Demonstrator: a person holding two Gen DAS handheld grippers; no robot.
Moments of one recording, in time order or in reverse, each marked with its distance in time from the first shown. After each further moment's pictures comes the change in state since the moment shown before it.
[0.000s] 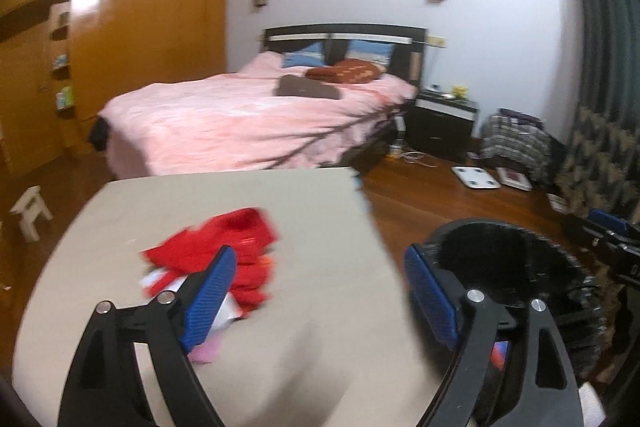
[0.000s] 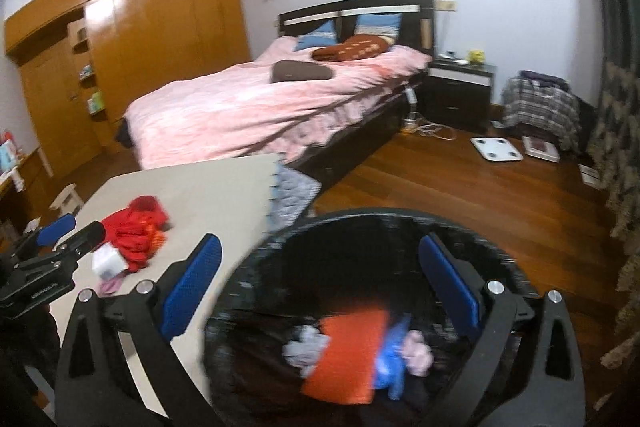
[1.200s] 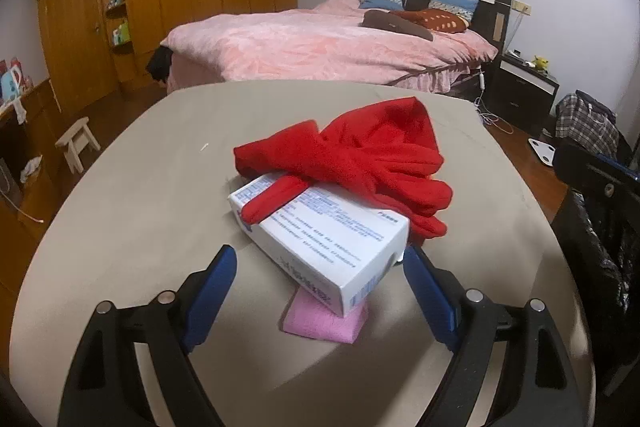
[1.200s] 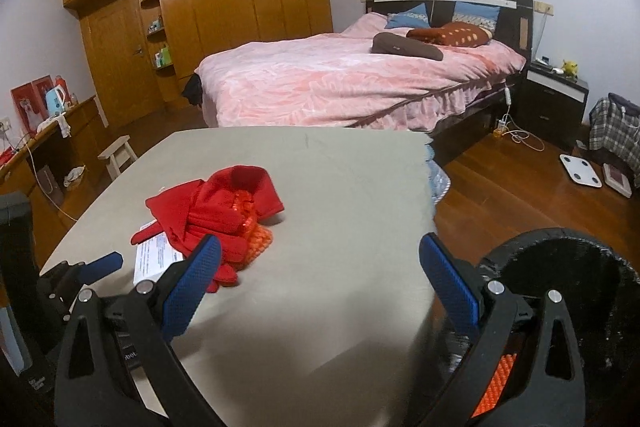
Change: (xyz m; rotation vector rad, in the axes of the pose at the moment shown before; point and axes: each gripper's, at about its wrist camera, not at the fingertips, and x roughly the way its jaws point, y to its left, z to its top) left arm 0.066 0.095 -0.058 -0.131 0.216 0.202; right arm 0.113 0.153 -0.003 -0.150 0.079 0.213
